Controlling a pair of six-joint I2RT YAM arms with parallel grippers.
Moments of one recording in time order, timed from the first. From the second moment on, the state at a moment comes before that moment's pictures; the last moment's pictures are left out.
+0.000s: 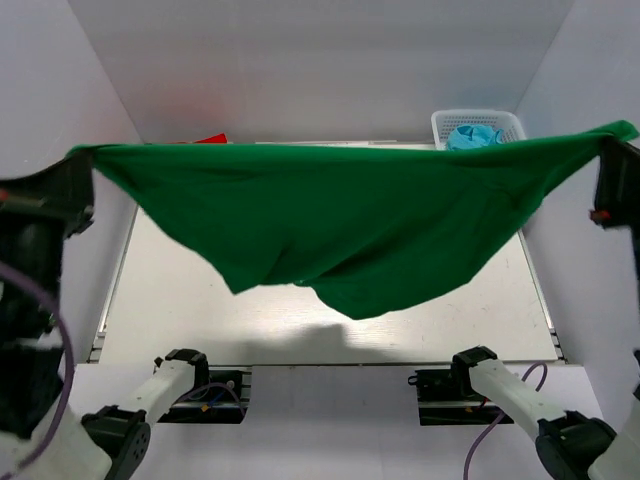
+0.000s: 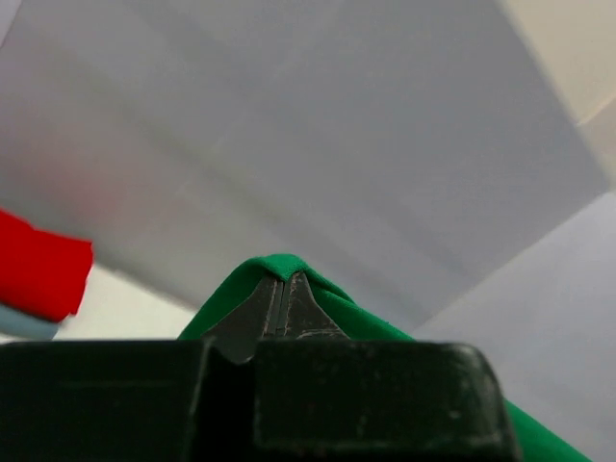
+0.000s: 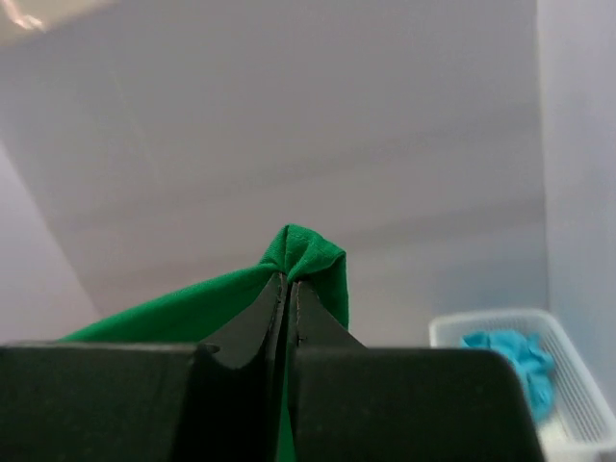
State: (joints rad) left arm -0.15 0.95 2.13 -0.92 -0.26 -0.70; right arm 0.34 0.87 2.03 -0.71 0.24 0.20
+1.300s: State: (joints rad) left arm -0.14 1.89 1.48 -0.66 -0.03 -0.63; right arm 0.27 1.94 1.54 -0.54 0.21 0.36
